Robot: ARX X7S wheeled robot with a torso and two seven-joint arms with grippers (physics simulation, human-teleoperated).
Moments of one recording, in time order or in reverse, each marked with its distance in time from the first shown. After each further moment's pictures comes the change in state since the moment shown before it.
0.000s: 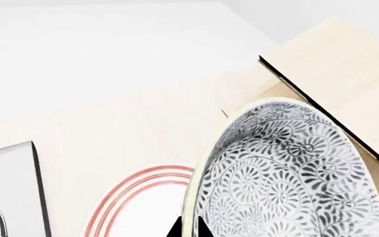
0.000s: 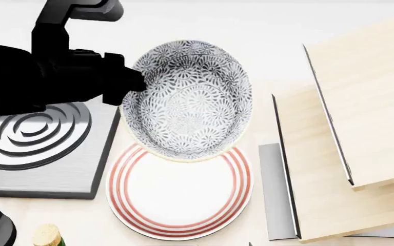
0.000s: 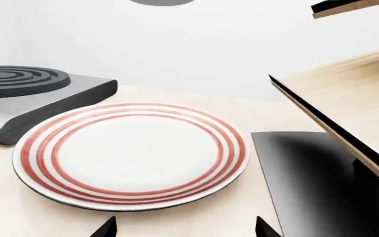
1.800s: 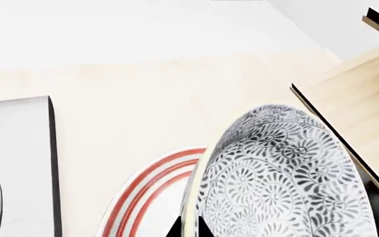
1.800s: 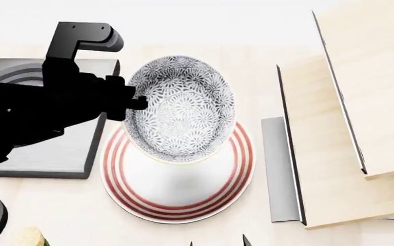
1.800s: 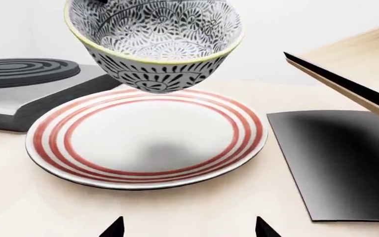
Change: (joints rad) left arm 0.094 0.057 0.059 -0.248 0.115 0.360 0.050; right arm 0.014 -0.003 -0.021 -0.001 0.015 -0.066 -0.009
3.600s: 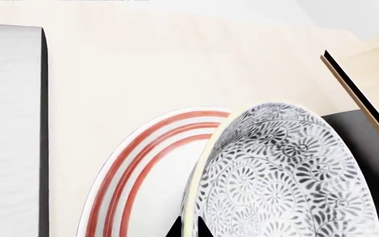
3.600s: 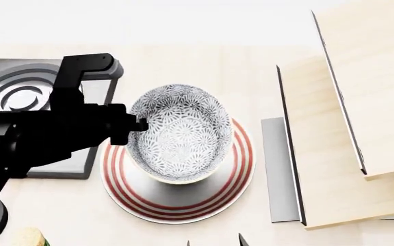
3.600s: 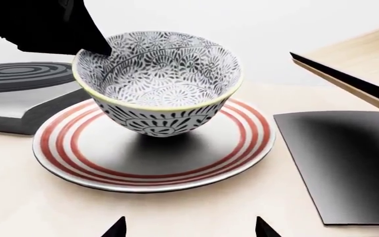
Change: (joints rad) left arm -0.014 0.090 -0.063 -0.350 0.093 0.140 0.116; right arm 0.021 -0.010 -0.022 0.047 0.017 -0.040 -0.011
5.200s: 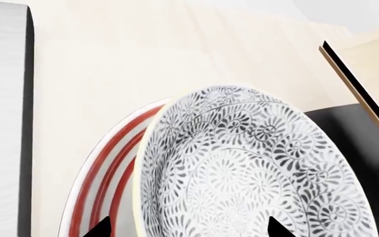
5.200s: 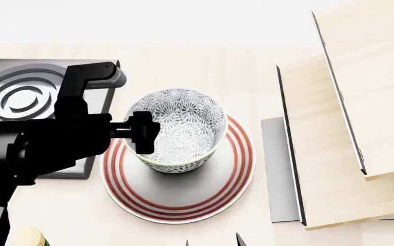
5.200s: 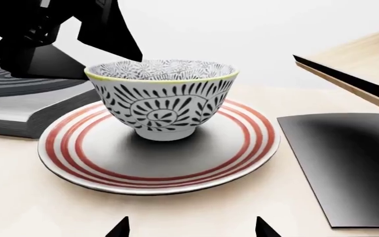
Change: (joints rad) left arm 0.034 0.030 -0.282 -0.003 0.283 -0.019 0.054; right arm 0.013 -0.010 -0.018 0.044 0.005 -0.048 -0.002
